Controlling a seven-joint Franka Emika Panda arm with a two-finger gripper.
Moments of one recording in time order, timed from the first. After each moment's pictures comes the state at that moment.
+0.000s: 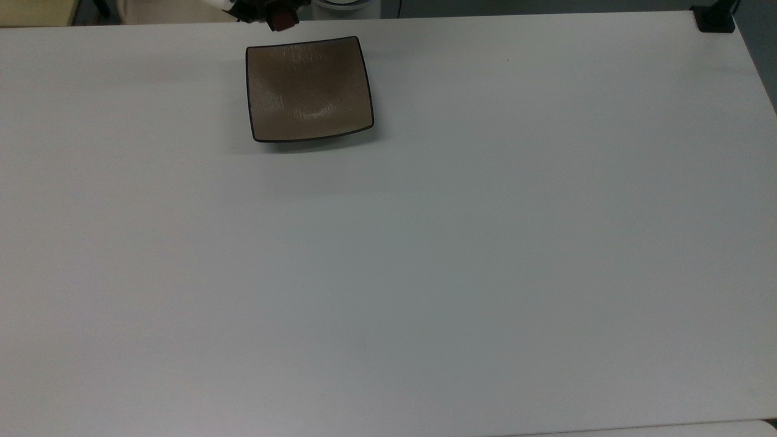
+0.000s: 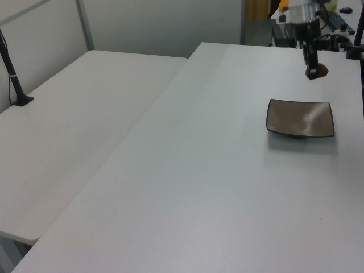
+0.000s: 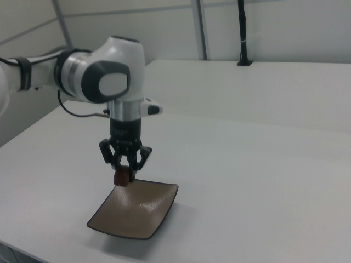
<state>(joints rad) 0.07 -0.11 -0.15 -2.02 0.04 1.63 -0.43</state>
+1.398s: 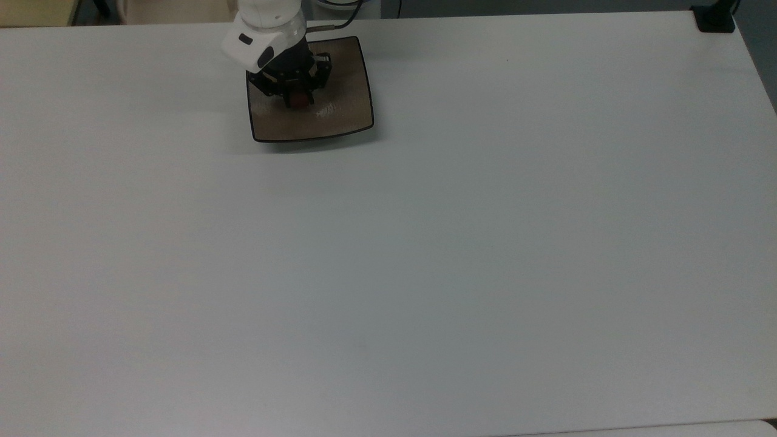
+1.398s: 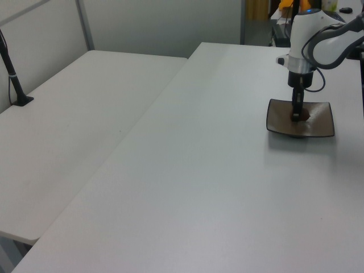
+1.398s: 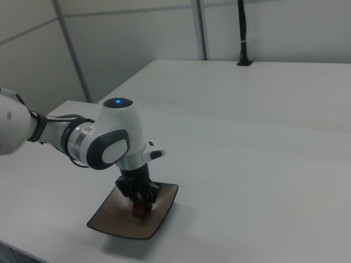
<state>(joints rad) 0.11 -0.06 -0.15 -2.39 0.04 2.31 -0.31</state>
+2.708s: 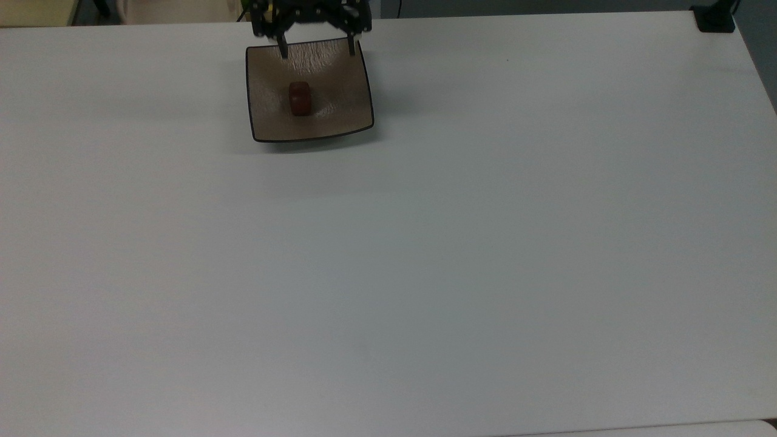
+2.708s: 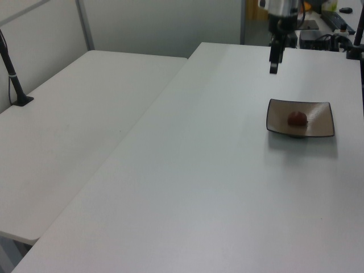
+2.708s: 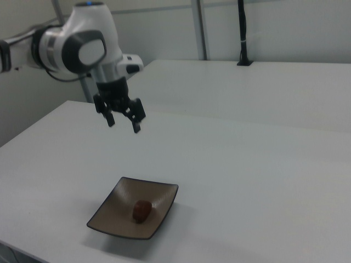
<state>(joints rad) 0.14 -0.07 -0.06 -1.85 0.04 1.82 -0.04</state>
